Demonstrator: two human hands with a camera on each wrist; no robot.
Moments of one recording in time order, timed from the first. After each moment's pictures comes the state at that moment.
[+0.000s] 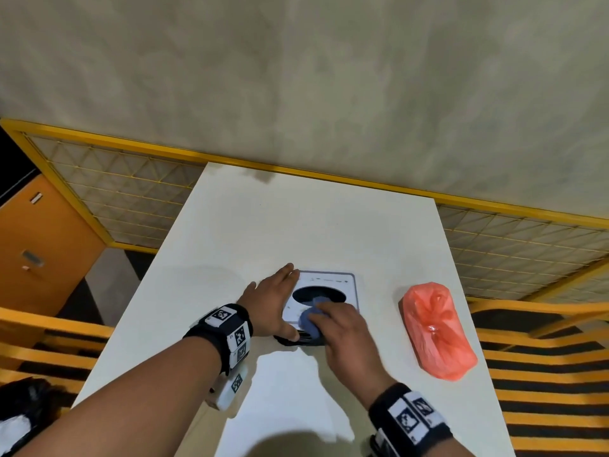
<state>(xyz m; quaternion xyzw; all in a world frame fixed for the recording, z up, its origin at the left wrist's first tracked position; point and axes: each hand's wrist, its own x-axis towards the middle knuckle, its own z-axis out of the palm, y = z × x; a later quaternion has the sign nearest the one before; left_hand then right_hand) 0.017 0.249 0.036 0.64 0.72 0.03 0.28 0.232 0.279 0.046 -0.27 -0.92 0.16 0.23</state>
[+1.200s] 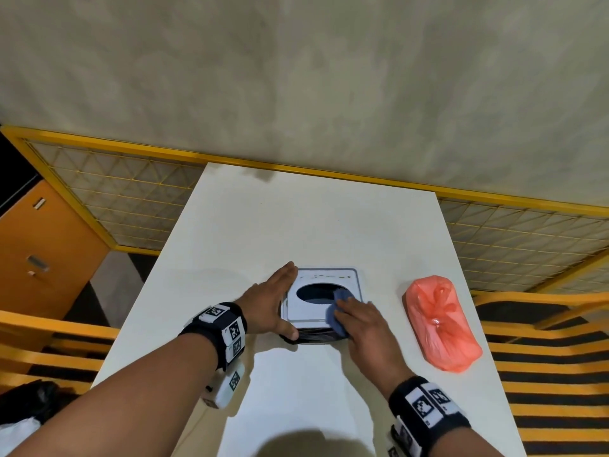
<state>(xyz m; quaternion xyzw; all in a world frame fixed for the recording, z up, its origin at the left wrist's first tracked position) 0.003 0.240 0.034 0.63 0.68 0.13 0.36 0.264 0.301 0.020 -0.30 -0.92 0.14 0.21</state>
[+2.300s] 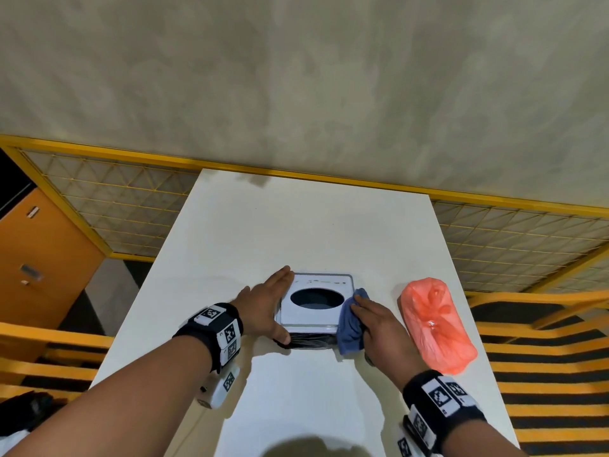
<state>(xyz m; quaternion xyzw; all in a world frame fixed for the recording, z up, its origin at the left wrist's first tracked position) 0.002 0.248 0.043 0.64 0.69 0.02 0.34 0.289 0.323 0.022 -0.39 -0.89 0.19 0.14</state>
